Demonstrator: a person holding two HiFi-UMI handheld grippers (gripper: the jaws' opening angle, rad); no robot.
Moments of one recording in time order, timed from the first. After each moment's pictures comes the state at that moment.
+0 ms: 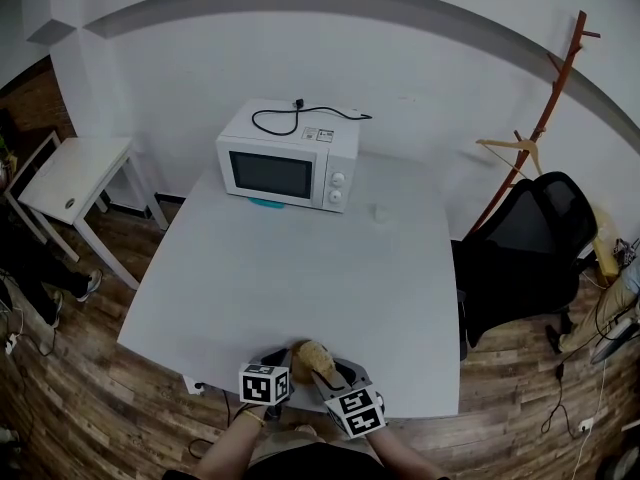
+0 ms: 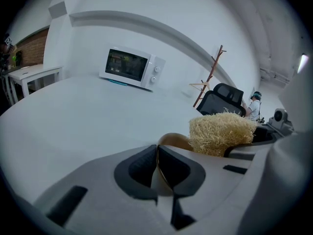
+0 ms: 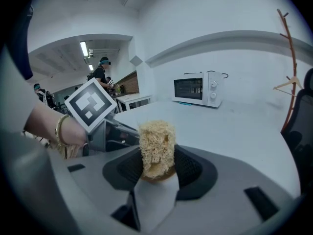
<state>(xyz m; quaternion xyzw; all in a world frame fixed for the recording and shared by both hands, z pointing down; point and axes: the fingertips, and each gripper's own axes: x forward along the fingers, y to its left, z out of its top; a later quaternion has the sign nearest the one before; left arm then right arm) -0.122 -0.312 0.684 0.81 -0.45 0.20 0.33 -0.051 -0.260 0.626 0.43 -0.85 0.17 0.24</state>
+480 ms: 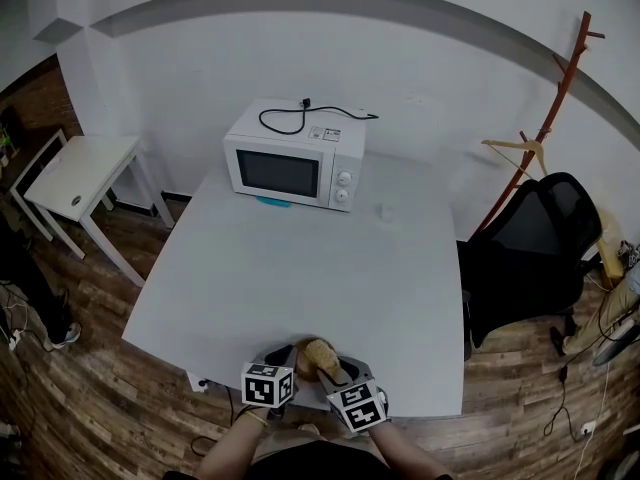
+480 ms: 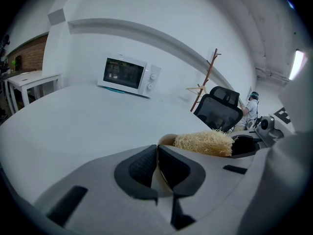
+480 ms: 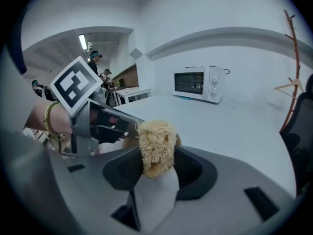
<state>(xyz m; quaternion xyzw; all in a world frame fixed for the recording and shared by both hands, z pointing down) -0.121 -0.310 0.660 0.82 -0.45 0.18 0.30 -0.048 -0.262 0.641 0.43 -0.84 0.18 0.28</state>
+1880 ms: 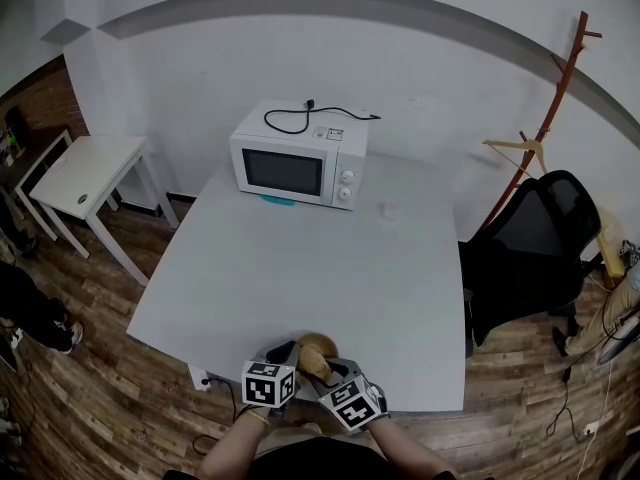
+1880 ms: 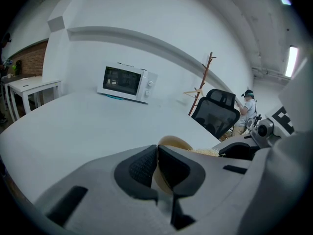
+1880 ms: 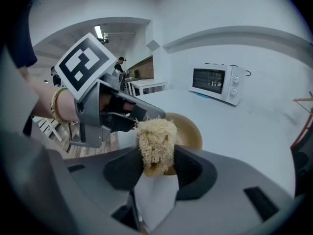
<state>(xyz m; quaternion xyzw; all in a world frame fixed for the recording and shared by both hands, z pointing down) -0.124 -0.300 0.639 0.83 -0.46 0.16 0.27 -0.080 -0.237 0.641 0.34 -0.86 0.14 0.34</state>
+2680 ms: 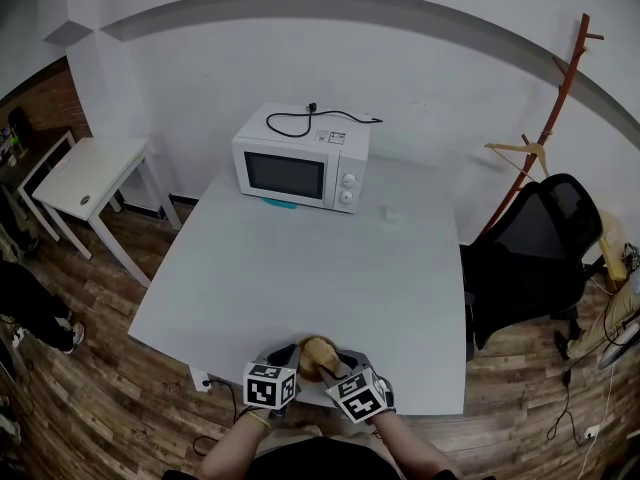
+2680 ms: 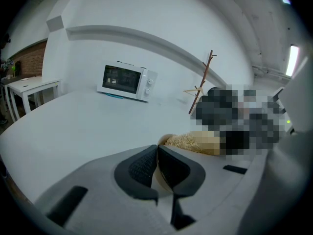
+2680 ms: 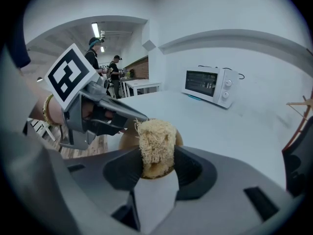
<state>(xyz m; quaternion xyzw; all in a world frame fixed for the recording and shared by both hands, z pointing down) -0.122 -0.300 0.644 0.83 -0.46 0.17 0.27 -0.057 -0.263 0.632 0.37 -0.85 0.13 0.34</state>
